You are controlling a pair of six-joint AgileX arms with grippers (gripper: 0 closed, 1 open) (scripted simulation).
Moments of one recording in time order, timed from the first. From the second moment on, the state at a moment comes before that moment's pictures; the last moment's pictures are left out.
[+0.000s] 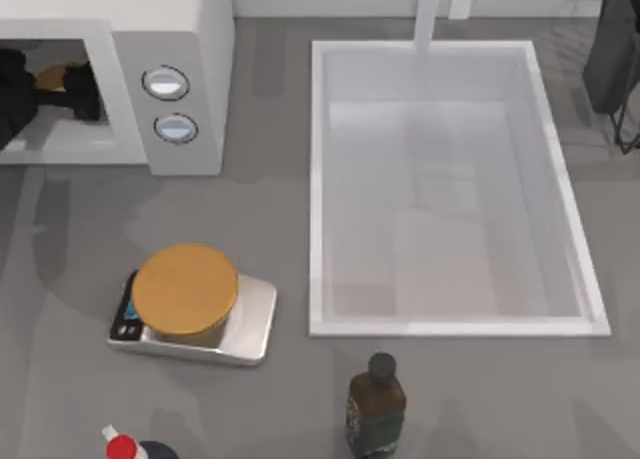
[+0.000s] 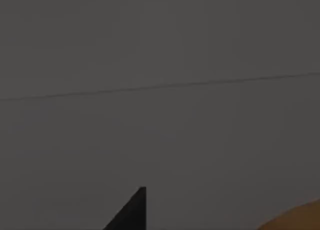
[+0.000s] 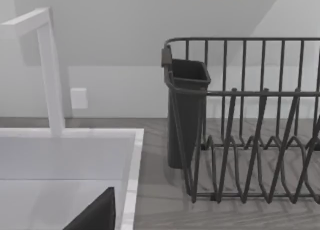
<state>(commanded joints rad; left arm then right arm) 0.14 2.40 1.31 0.79 0.33 0.09 0.00 0.00 0.00 0.00 0.00 0.00</state>
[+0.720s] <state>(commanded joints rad) 0.19 2.13 0.64 1.17 0.42 0.12 0.00 0.00 0.00 0.00 0.00 0.00</state>
